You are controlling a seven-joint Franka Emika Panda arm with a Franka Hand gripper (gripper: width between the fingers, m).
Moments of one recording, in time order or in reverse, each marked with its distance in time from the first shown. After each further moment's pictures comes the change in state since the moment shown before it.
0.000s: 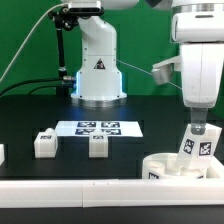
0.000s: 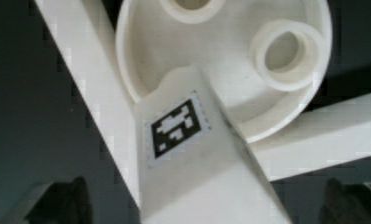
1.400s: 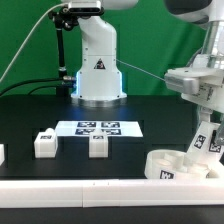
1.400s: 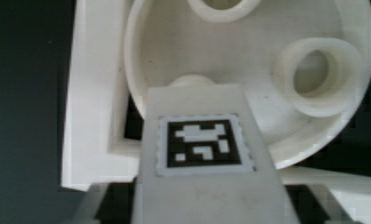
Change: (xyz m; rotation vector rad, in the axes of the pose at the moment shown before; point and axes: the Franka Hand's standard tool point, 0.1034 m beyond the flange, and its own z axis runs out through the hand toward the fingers) arm 0.025 -0.018 0.023 -0.055 -0.229 -0.381
